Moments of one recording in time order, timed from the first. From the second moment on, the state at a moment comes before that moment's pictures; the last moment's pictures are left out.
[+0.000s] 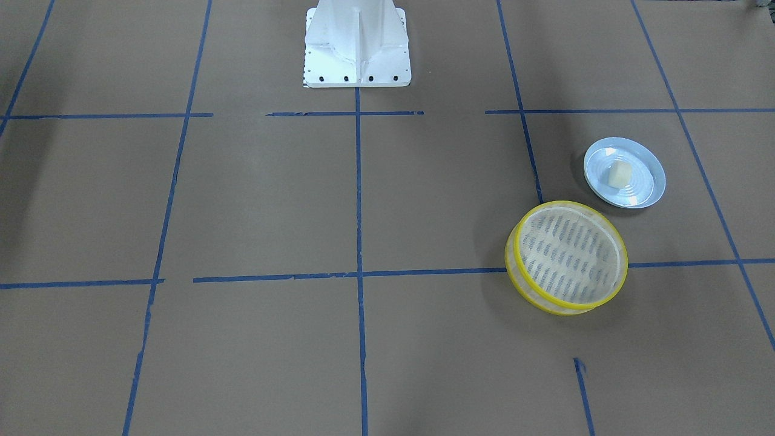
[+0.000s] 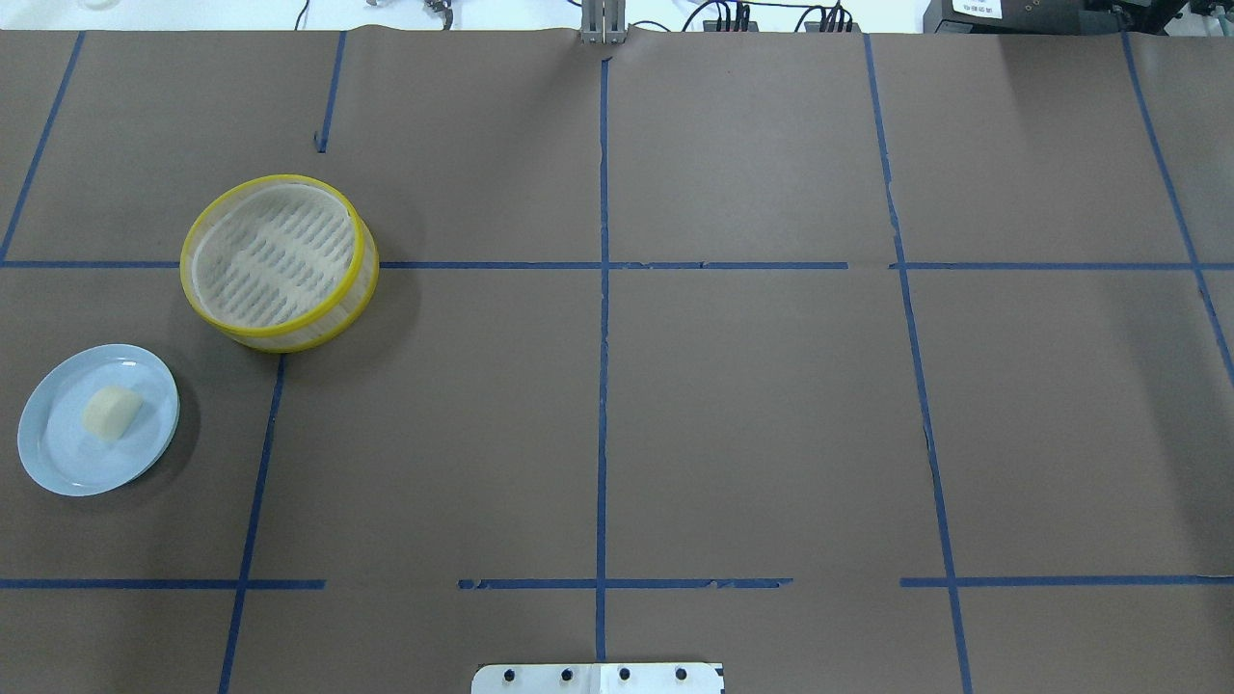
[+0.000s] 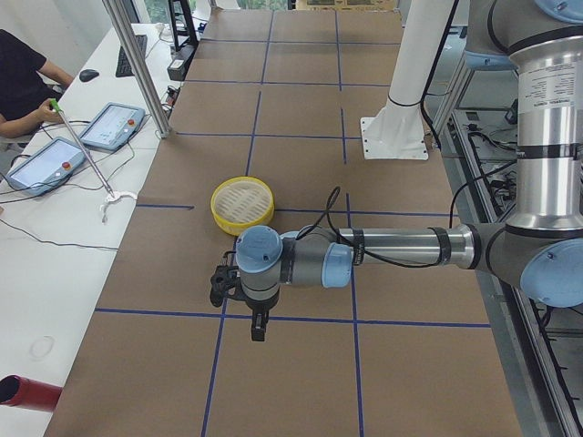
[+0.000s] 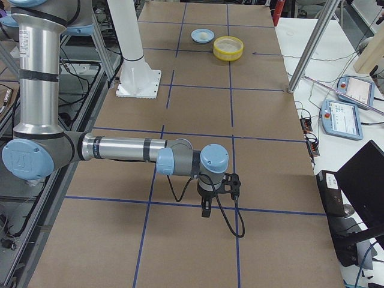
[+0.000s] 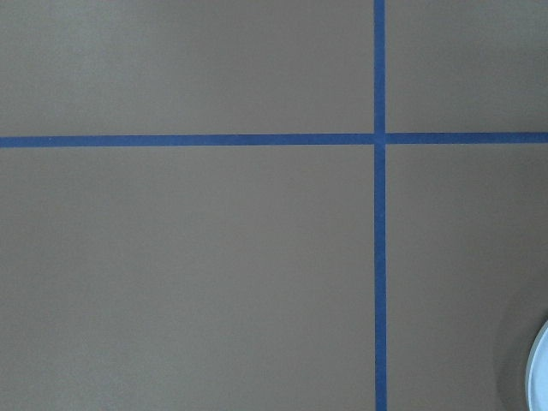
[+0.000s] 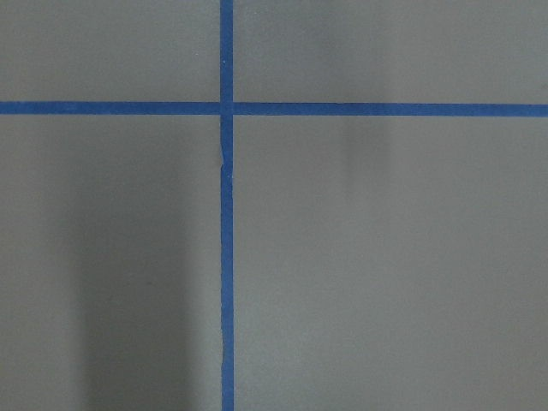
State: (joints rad) left arm -1.61 -1.47 -1.65 -1.65 -2.33 0.02; right arm 1.56 -1.66 1.66 -1.59 2.29 0.00
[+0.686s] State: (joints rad) left arm -1.60 -1.49 -1.71 -1.65 -2.35 0.01; right arm 1.56 -1.66 1.66 -1.59 2.29 0.00
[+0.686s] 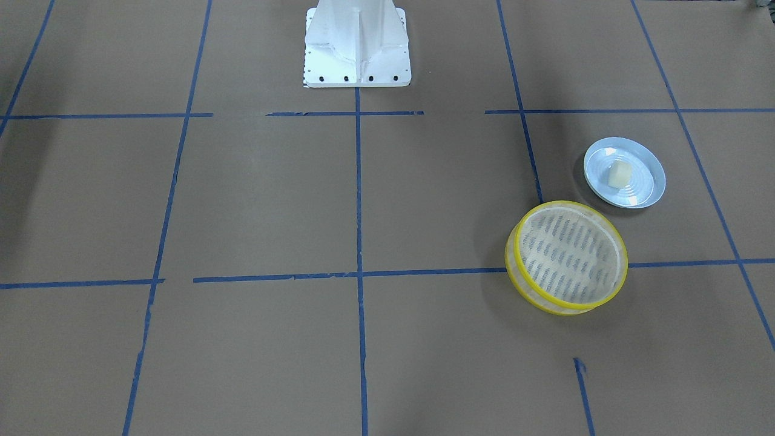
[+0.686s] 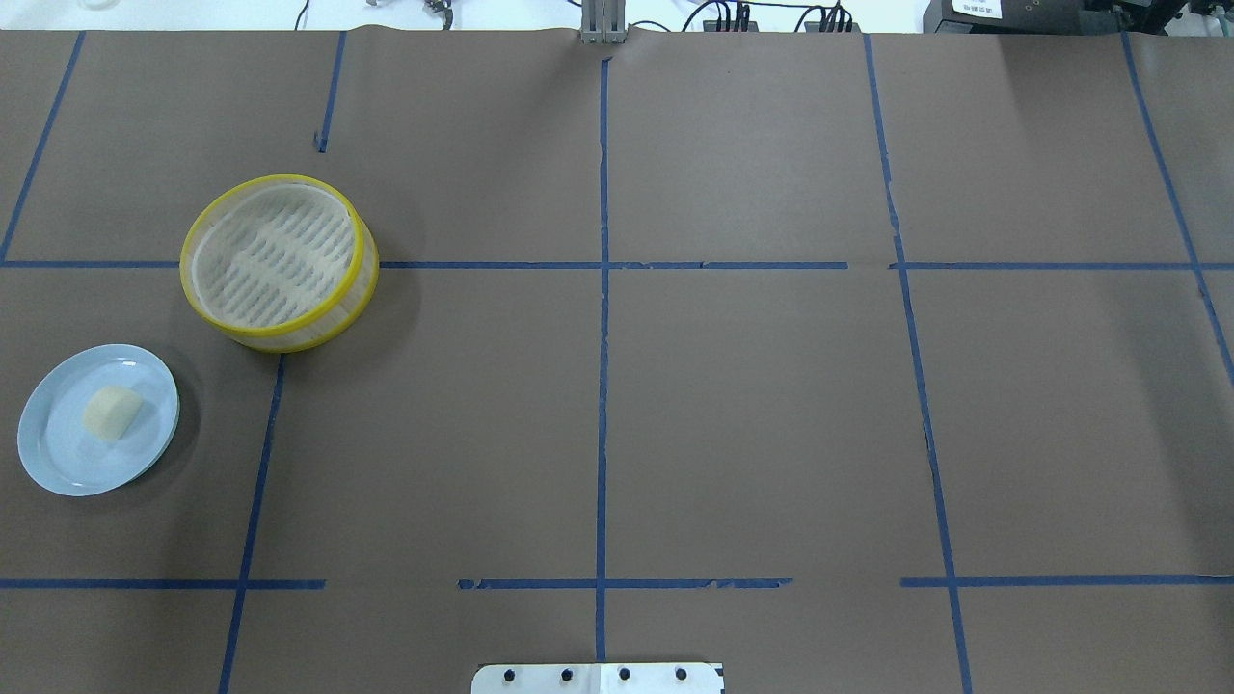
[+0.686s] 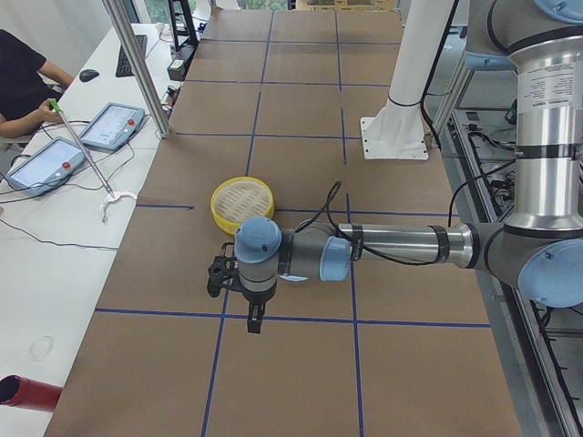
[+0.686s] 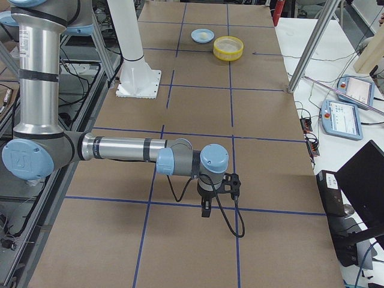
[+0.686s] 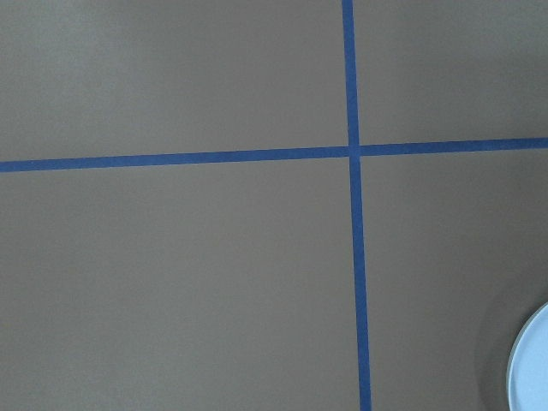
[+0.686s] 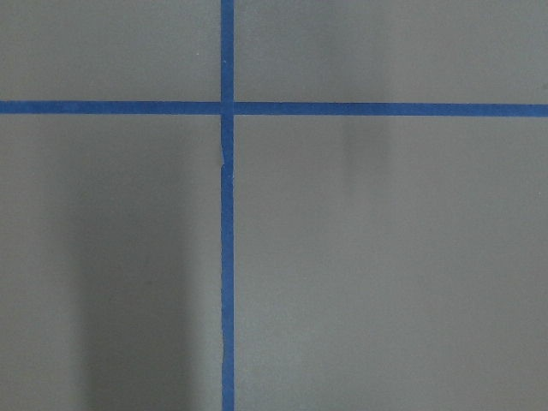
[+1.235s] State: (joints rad) left arm -1.48 -1.49 -1.90 -1.65 -2.38 -0.22; right arm 1.56 -1.66 1.66 -1.59 2.29 0.00
